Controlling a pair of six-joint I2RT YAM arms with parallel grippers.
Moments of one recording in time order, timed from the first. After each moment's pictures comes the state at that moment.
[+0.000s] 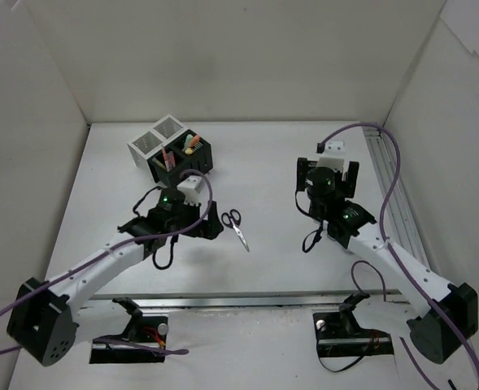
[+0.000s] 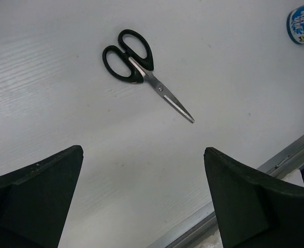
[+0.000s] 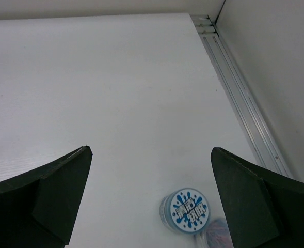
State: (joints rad) left arm -0.55 1.10 0.73 -0.26 0.17 -0.38; right arm 0.56 1.14 0.91 -0.16 0.80 0.12
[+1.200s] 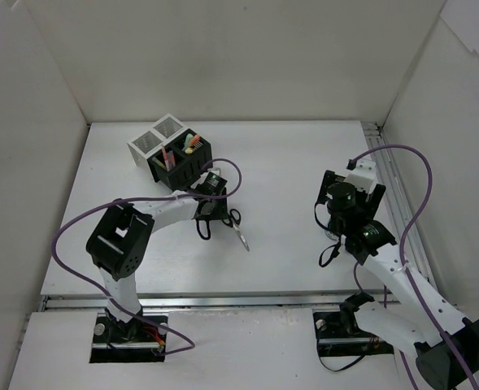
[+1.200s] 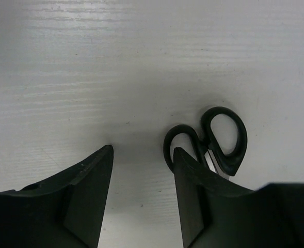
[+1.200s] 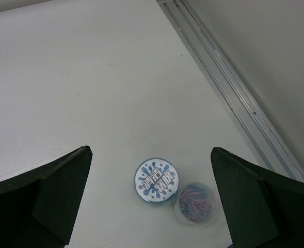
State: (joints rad) left arm -0.60 1.83 1.16 -0.34 -0.14 -0.58; right arm 0.44 0.92 0.76 -0.33 0.81 0.31
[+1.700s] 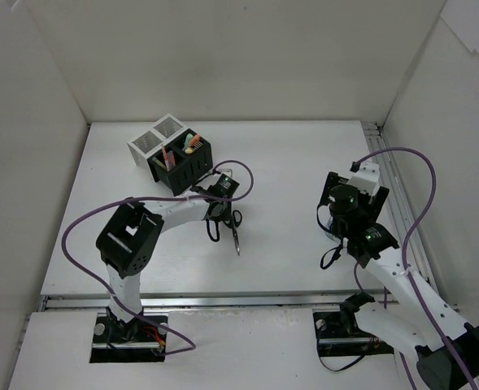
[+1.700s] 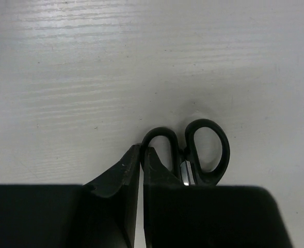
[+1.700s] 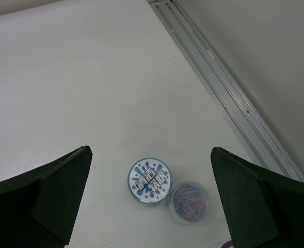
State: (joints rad) left arm -0.67 1.89 1.23 -0.36 -0.22 -0.58; right arm 0.44 0.89 0.74 -0.33 0.83 0.31
